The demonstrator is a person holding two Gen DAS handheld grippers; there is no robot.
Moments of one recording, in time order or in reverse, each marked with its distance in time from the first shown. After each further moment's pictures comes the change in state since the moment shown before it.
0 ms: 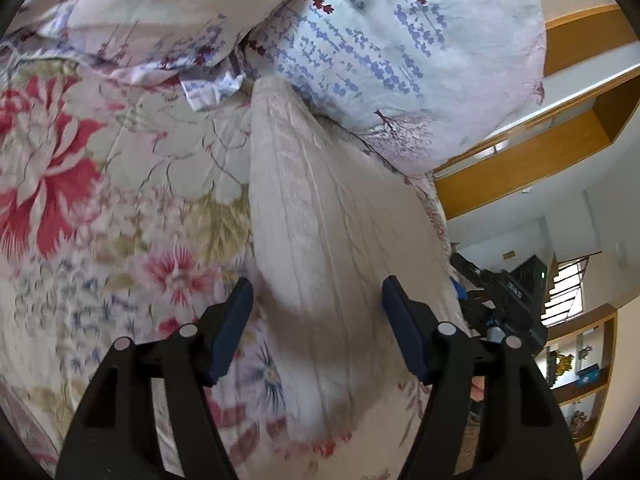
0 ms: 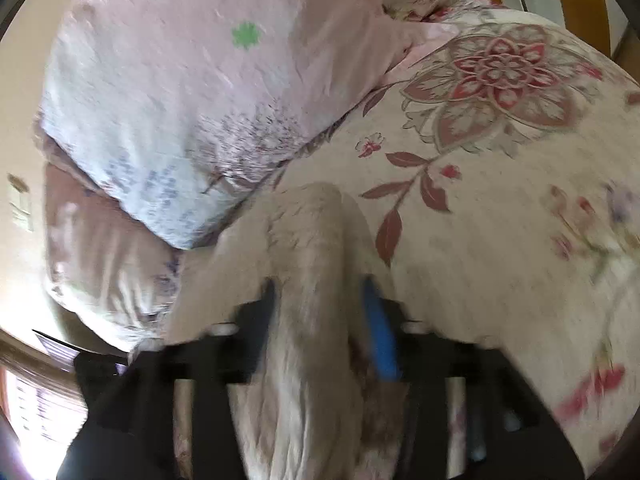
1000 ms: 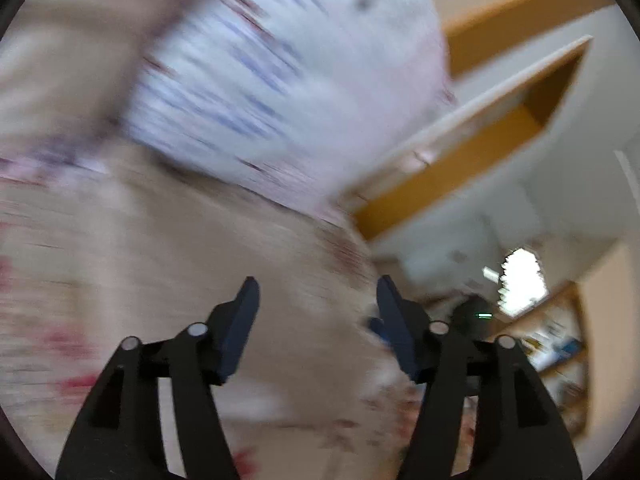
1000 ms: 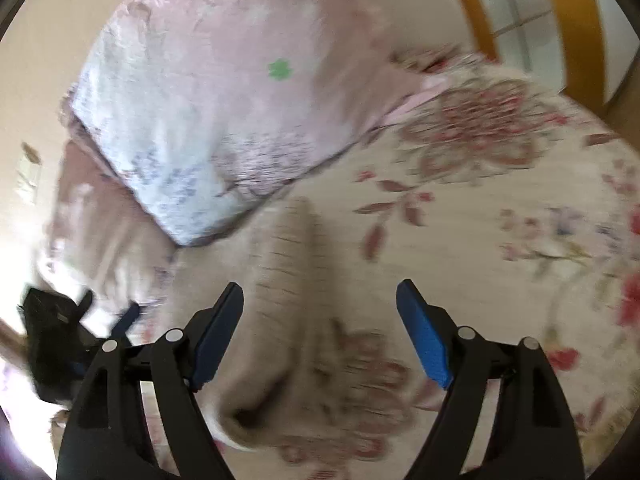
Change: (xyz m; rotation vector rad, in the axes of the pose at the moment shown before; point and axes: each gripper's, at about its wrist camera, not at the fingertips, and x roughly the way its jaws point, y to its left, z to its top) left arm -0.013 -0.062 0.024 0.124 -0.164 -0.143; right arm -0.017 0.012 -0.001 -0.090 -0.061 -0.007
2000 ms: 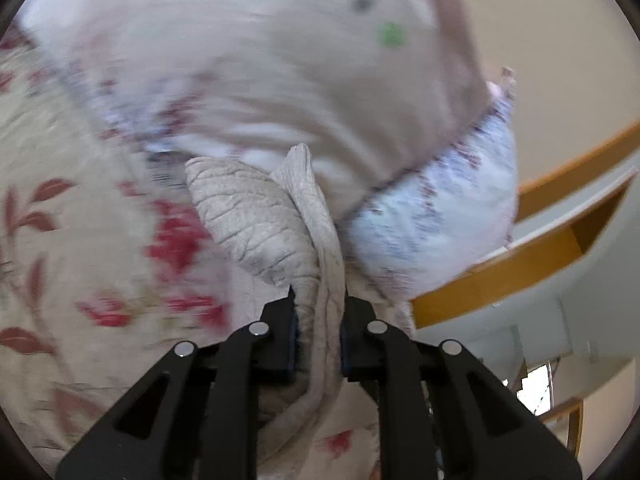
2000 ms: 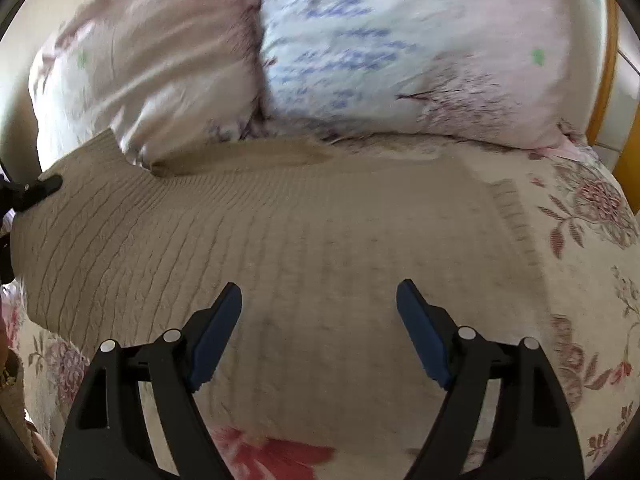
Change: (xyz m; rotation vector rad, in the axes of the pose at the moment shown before) left arm -0.147 0.113 -0.007 -0.283 -0.226 0.089; right arm 0.080 0.148 -0.113 -0.513 0.027 -0.237
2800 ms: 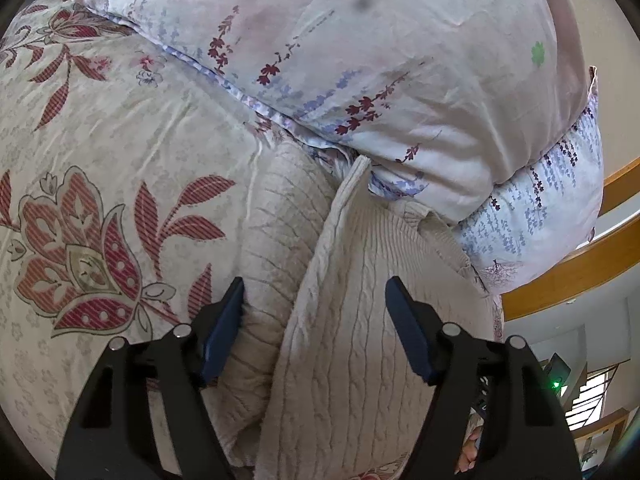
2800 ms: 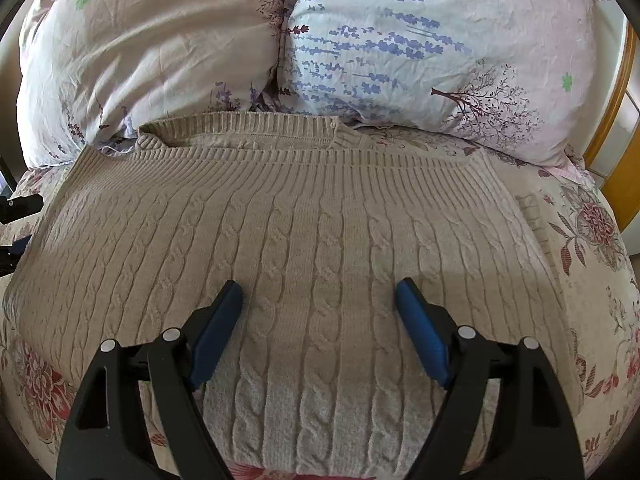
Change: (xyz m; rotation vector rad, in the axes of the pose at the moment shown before) left arm -0.023 0.091 0.006 -0.017 0.040 0.336; right arm 0.040 0.051 -0.002 -0.125 0.063 -0.114
